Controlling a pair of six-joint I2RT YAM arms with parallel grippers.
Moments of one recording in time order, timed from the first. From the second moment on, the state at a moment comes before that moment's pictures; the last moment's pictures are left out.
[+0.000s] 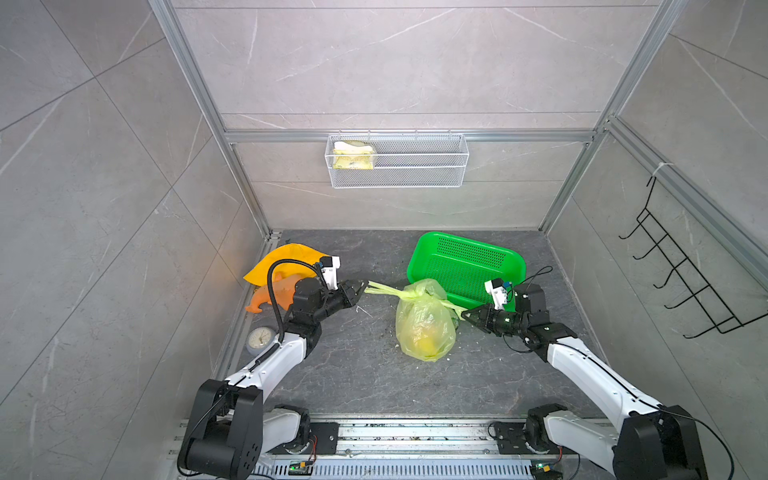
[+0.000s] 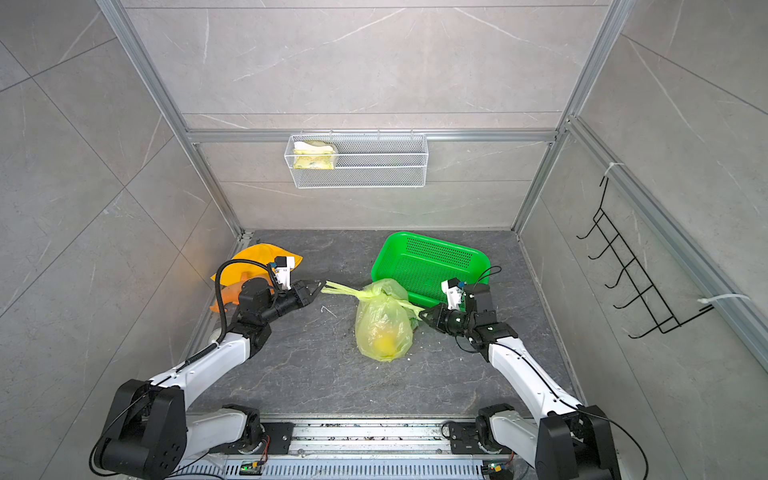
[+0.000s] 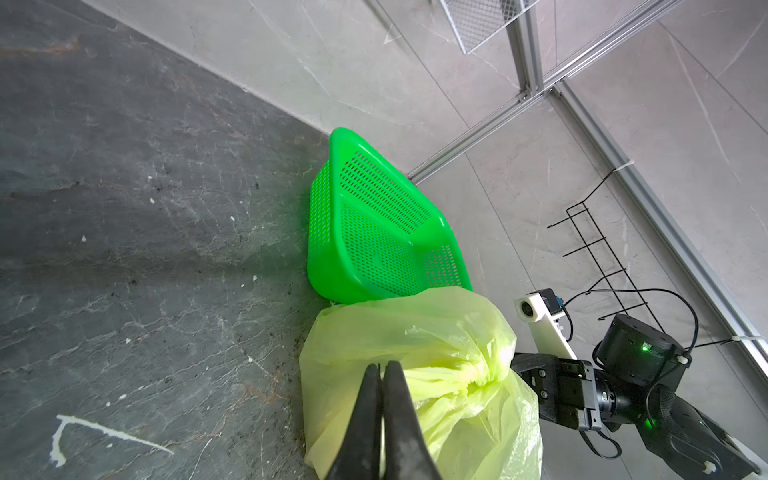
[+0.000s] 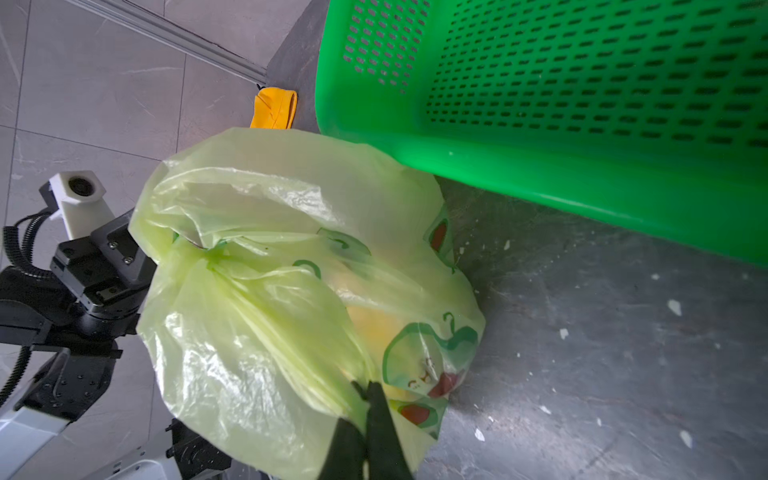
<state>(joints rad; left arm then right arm) -0.22 1.24 0.58 0.44 0.60 -0.73 0.18 1.11 0.61 -0.20 -0.67 0.65</state>
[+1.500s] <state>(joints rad) -0.03 1.50 0.30 0.72 -0.31 -0.03 0.13 1.41 0.40 0.58 0.46 0.16</state>
